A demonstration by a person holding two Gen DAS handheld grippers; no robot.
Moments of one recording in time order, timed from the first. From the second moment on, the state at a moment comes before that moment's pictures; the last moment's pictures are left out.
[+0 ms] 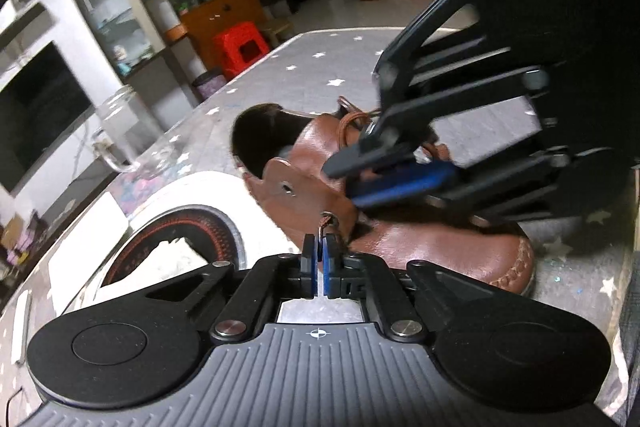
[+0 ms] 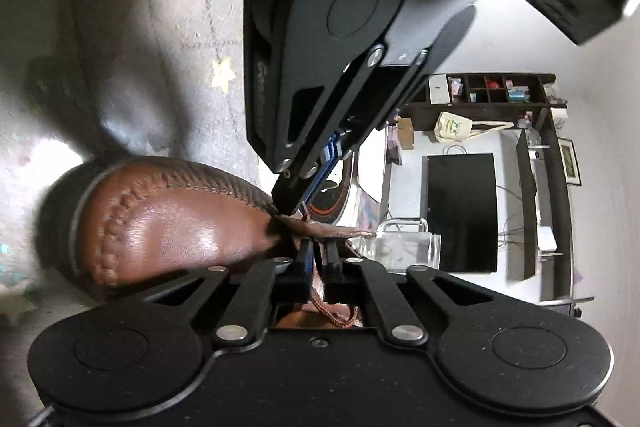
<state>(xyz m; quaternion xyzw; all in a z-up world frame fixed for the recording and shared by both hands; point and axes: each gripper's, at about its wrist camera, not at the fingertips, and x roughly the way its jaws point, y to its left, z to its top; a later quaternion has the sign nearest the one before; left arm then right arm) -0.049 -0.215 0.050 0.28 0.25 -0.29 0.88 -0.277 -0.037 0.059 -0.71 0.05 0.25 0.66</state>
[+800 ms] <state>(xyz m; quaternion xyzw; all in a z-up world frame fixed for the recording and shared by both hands) -0.094 -0.197 0.127 0.27 0.14 -0.21 0.93 -0.307 -0.051 0.068 -0.59 0.11 0.23 0.77</state>
